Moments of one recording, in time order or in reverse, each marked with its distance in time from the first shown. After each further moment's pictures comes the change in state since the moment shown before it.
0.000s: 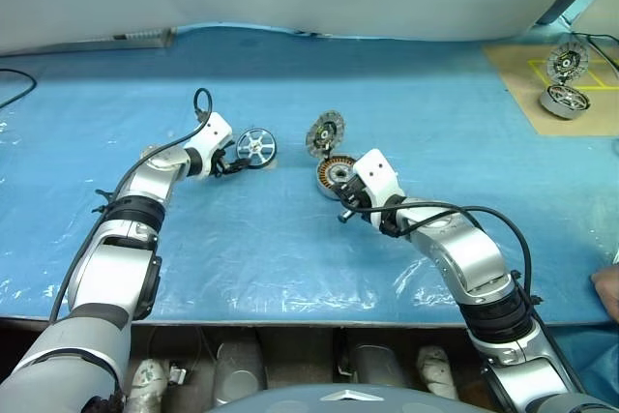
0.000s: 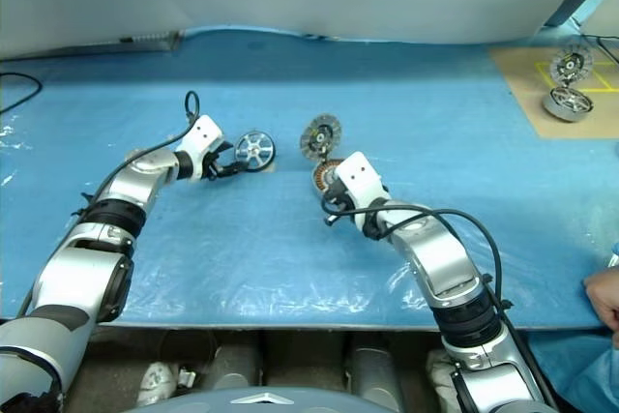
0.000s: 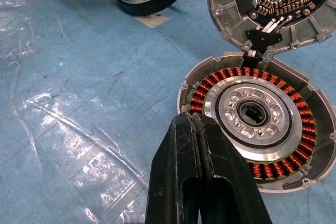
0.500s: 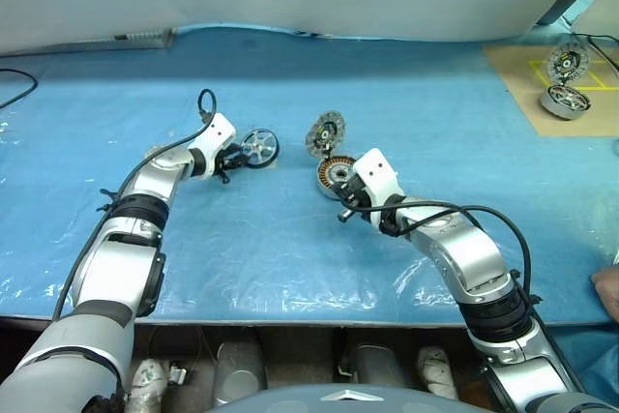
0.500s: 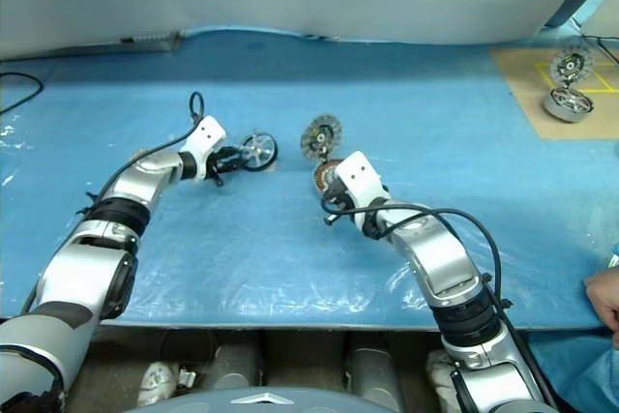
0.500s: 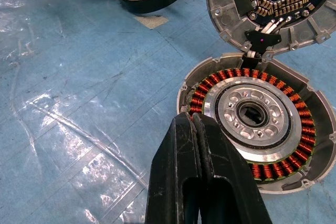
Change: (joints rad) left arm -0.018 -0.017 -0.008 0.040 0.005 -0.014 -0.004; right arm -0.003 0.001 0.000 0.005 0.000 -0.001 -0.002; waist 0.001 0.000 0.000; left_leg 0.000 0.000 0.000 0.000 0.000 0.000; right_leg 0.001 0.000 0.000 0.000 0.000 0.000
